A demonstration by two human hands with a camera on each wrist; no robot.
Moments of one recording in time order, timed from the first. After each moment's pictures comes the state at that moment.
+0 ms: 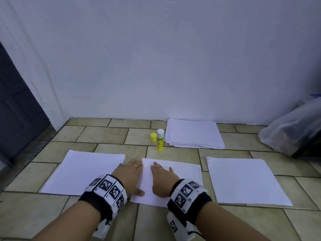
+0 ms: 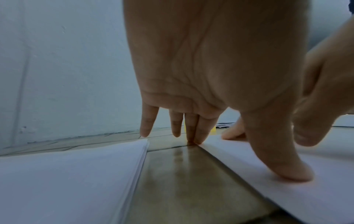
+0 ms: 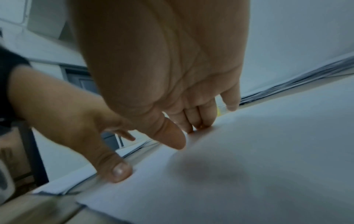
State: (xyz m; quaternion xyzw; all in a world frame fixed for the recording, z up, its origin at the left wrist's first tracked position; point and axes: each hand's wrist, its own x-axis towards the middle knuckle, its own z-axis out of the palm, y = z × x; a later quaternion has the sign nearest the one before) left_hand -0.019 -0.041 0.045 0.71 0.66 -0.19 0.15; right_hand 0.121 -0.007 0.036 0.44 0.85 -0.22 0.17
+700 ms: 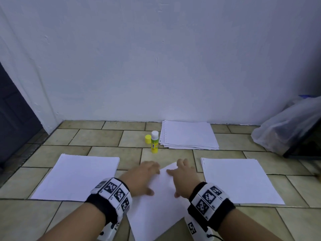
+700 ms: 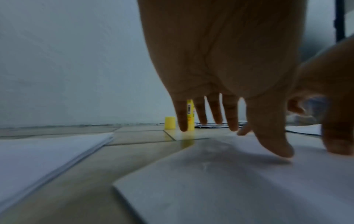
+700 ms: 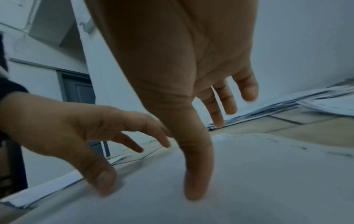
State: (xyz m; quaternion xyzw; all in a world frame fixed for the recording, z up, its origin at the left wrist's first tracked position) left_hand 0.010 -0.029 0.047 0.80 0.57 -0.04 0.19; right_hand 0.183 0.002 0.046 0.49 0.85 -0.06 0.20
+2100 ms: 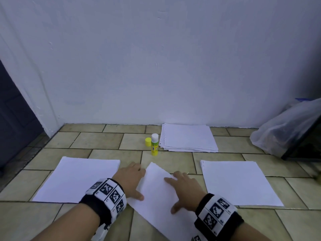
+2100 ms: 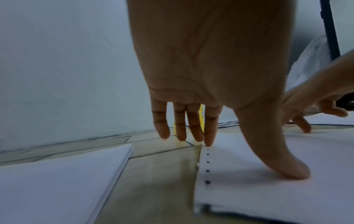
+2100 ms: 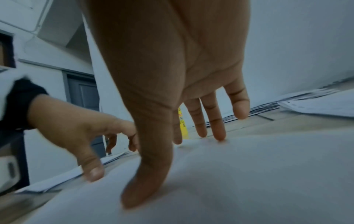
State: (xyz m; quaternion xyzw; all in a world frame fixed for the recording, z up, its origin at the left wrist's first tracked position) left_hand -0.006 -0.034 0.053 0.75 0.63 -0.15 0.15; right_hand 0.198 -0.016 0.042 0.46 0.86 -0.14 0.15
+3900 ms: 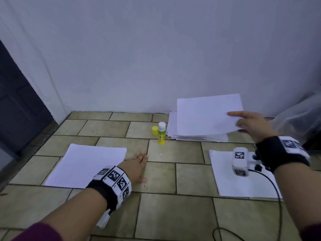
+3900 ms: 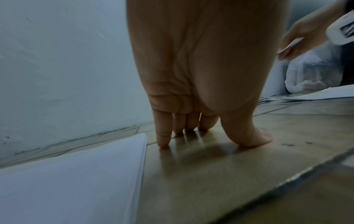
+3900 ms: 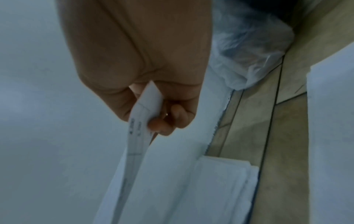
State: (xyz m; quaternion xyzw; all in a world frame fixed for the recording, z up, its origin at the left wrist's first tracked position) left_hand -0.014 -0.026 0.038 0.70 0.65 -0.22 0.19; right_hand 0.321 0.121 0.106 0.58 0.59 -0.41 -0.38
